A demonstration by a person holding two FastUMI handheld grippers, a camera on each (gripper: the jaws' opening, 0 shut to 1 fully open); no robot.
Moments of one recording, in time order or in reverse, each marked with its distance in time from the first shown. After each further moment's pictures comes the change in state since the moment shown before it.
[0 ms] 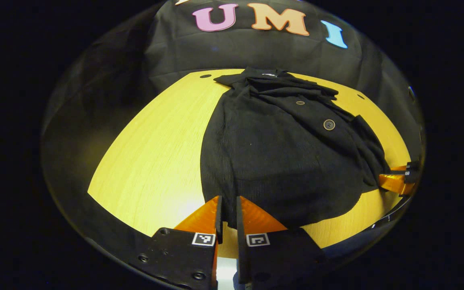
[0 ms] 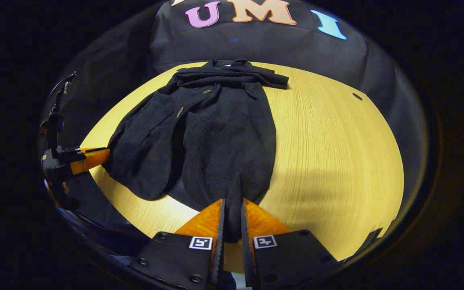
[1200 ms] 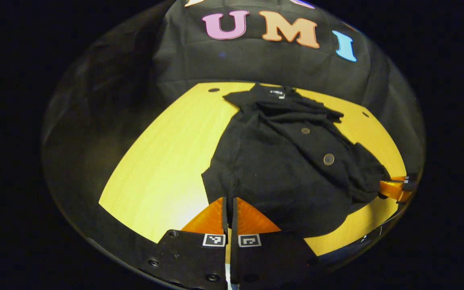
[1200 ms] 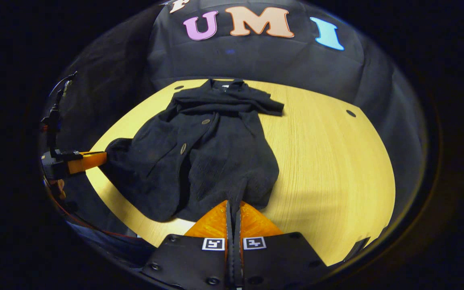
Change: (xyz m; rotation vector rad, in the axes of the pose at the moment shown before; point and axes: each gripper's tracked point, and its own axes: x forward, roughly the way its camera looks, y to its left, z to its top) left arm -0.021 0.022 0.079 -0.113 -0.107 0.007; right arm -0.033 0.004 0.064 0.022 -0.132 -0.055
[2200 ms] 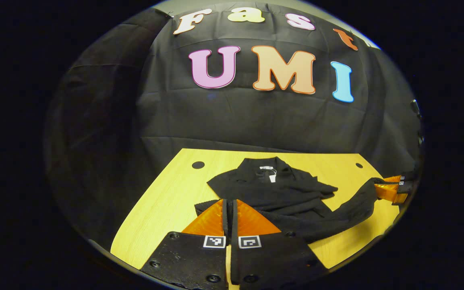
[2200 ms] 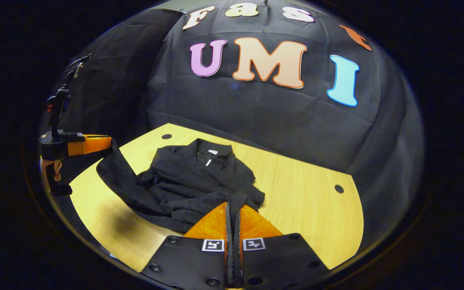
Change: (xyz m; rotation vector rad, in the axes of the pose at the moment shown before) left arm 0.056 -0.025 0.219 0.029 -0.317 -0.087; right arm 0.011 -0.045 0.222 -0.137 -0.297 -0.075
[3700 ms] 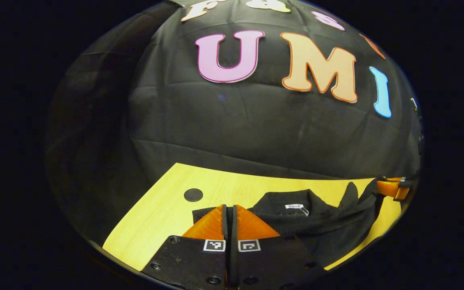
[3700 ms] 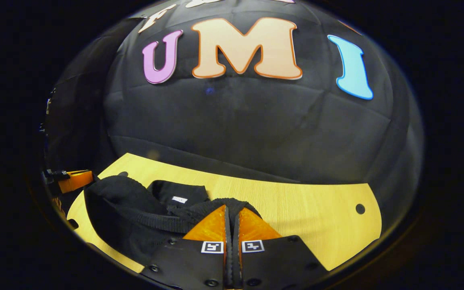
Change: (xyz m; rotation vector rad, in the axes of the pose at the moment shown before) left arm 0.208 0.033 0.036 -0.042 0.016 0.049; right arm 0.221 -0.053 0.101 0.196 0.009 -0.092
